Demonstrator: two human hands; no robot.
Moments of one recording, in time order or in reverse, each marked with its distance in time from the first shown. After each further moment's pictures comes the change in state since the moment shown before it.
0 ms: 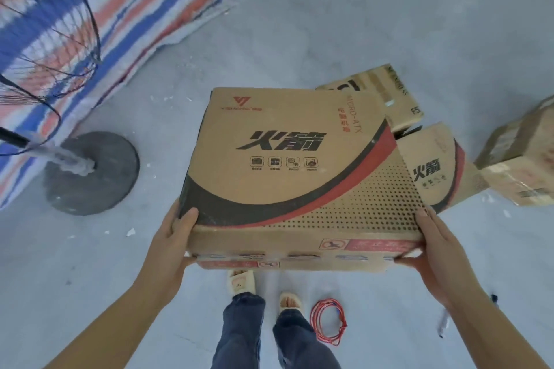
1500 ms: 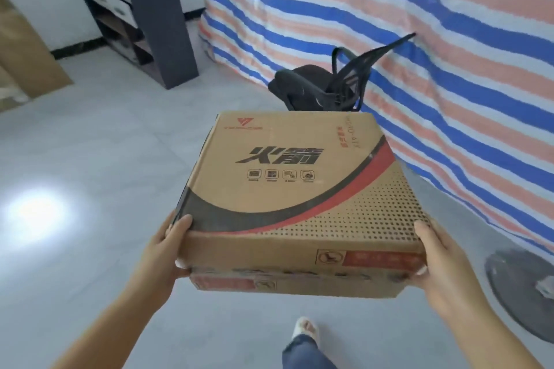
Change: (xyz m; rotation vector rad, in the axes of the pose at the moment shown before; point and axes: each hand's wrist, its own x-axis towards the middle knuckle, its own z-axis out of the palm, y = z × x) left_hand -0.775 -0.482 -0.309 -1.165 1.643 0.087; right_hand -0.713 0.278 0.260 -0.790 -1.601 -0.303
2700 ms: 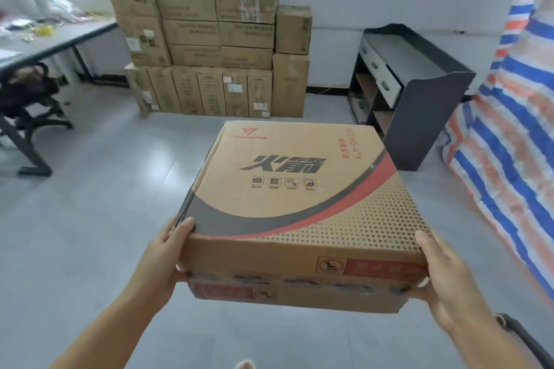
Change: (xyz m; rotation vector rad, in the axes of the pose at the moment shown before) left_hand 0.383 0.221 -0.335 -0.343 0.784 0.152; right_hand 0.207 -0.128 0.765 -0.301 -0.848 -0.084
